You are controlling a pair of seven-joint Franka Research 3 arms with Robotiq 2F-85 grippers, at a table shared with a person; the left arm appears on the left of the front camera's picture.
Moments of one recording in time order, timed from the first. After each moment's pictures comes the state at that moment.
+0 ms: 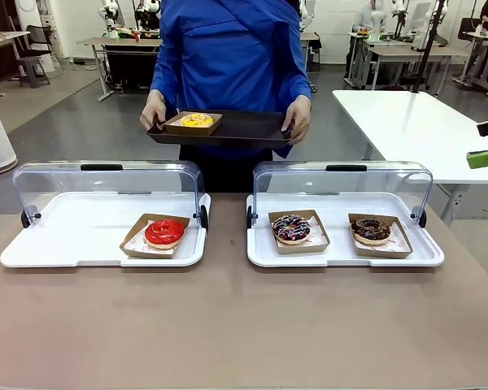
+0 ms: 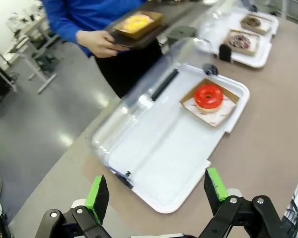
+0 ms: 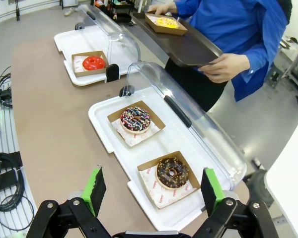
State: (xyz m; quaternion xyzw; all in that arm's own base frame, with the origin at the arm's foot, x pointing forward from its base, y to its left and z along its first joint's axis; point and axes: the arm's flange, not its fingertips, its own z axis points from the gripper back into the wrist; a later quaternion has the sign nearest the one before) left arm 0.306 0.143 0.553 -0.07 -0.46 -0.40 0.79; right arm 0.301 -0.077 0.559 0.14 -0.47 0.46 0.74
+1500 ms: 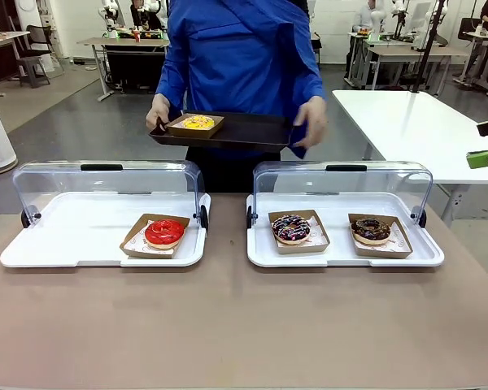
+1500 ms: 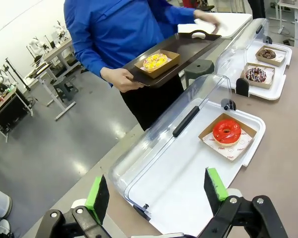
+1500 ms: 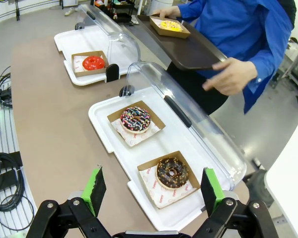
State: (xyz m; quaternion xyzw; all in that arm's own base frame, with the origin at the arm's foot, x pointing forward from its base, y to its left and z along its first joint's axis) left arm 0.321 0.141 0.557 -0.07 -0.54 -0.38 0.75; right arm 0.301 -0.077 0.560 0.14 -0.47 0.46 0.74
